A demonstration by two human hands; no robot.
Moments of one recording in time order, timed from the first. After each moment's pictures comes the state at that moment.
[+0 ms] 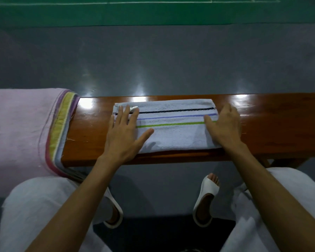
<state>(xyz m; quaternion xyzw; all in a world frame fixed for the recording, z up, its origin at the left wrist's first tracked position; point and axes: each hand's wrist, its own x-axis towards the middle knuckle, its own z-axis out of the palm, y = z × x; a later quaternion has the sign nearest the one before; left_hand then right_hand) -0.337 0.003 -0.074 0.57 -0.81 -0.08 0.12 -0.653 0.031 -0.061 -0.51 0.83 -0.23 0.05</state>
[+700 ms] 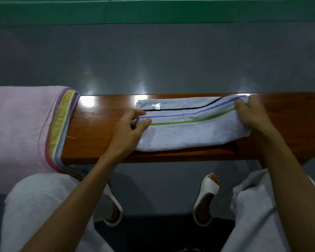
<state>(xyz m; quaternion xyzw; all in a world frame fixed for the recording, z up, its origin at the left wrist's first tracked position) -0.351 0.008 -0.054 0.53 -0.67 -0.40 0.34 -0.714 0.028 -0.023 -0.44 0.81 -0.33 0.20</state>
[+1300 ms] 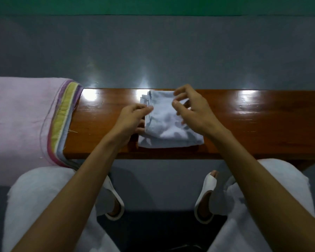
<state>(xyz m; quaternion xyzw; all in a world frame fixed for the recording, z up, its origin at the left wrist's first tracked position) -0.361 -0.012 -0.031 0.57 -0.46 -0.61 0.31 -0.562 0.017 -0.005 -0.64 0.61 -0.36 0.30</state>
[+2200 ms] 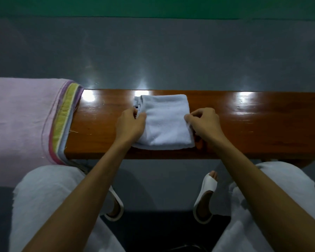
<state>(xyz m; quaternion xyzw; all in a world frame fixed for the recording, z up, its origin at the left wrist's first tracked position) -0.359 -0.009 -0.052 0.68 -0.58 -0.35 0.28 -0.578 0.031 -0.038 -0.49 0.76 -0.31 0.31</state>
